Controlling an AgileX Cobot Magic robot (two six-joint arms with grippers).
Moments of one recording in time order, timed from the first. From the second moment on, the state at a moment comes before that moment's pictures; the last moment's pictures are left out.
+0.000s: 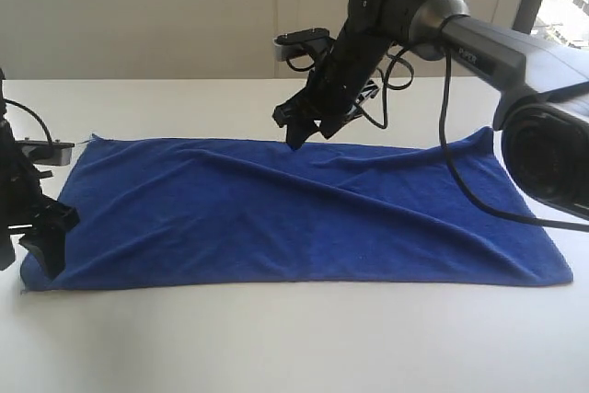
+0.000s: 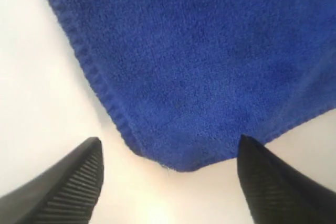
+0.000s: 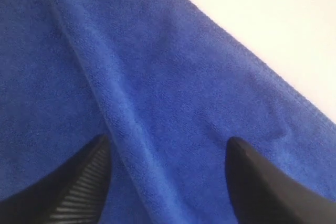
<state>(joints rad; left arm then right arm) -0.05 1.95 -1.29 -0.10 1.14 0.31 0.24 2.42 -2.25 0.26 1.13 -0.33</state>
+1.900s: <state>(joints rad) -0.22 1.93 -1.30 -0.70 0.80 0.82 -0.17 2.28 -1.74 -0.01 1.20 -0.33</state>
